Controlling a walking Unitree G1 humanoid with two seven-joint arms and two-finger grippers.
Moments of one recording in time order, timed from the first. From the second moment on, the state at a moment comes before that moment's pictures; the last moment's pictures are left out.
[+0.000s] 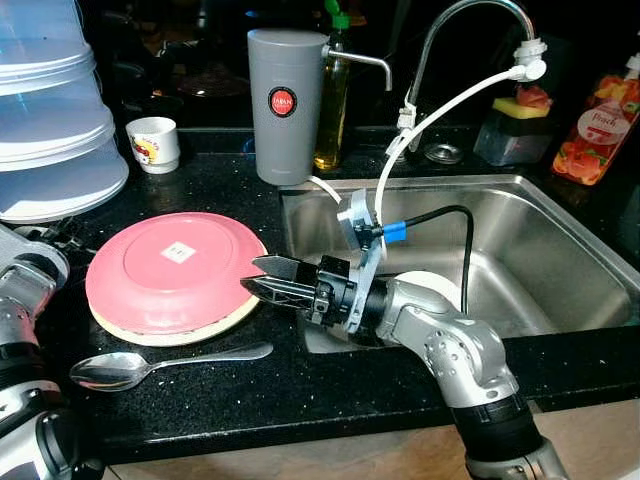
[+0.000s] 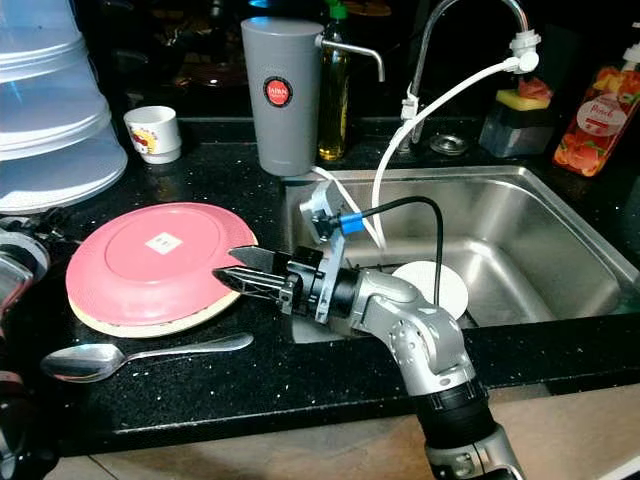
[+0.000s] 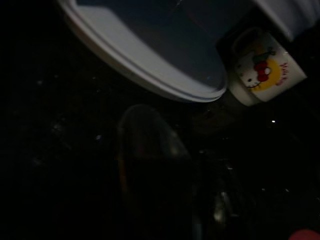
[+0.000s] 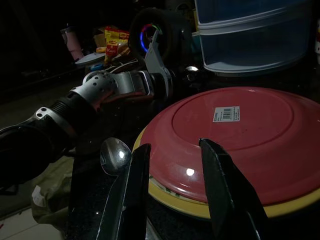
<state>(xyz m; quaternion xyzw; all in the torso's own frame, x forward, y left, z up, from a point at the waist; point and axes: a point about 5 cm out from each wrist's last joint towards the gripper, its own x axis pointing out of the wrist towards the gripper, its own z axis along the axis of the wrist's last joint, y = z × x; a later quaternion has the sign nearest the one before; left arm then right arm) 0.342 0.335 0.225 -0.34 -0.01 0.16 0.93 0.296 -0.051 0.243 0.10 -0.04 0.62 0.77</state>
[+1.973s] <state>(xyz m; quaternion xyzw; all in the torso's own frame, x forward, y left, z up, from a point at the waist) 0.352 0.250 0.325 -0.27 -0.26 0.00 0.93 0.329 -0.076 0.289 0.30 -0.16 0.46 0.82</state>
